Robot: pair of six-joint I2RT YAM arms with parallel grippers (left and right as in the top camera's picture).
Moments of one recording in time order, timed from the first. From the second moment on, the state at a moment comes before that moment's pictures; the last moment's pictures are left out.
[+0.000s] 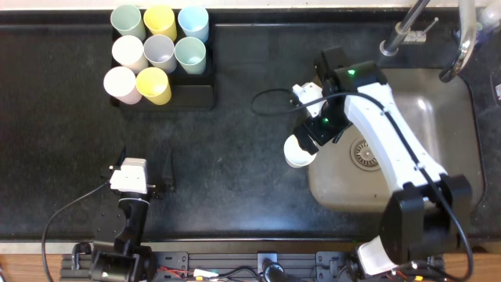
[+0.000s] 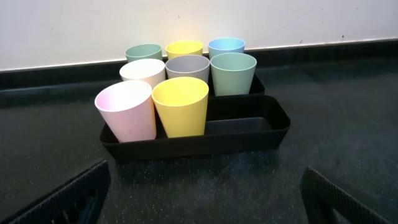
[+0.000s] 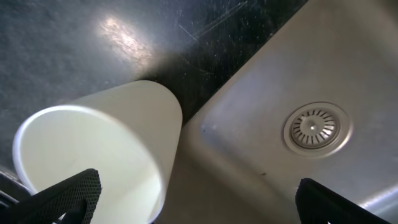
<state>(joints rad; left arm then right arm) -0.12 0.01 0.05 -0.18 -0.04 0.04 0.27 1.74 1.39 -1.24 -0.11 -0.42</state>
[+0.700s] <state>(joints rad) -0.12 0.01 0.05 -0.18 -0.04 0.04 0.26 1.81 1.39 -1.22 -0.13 -0.43</state>
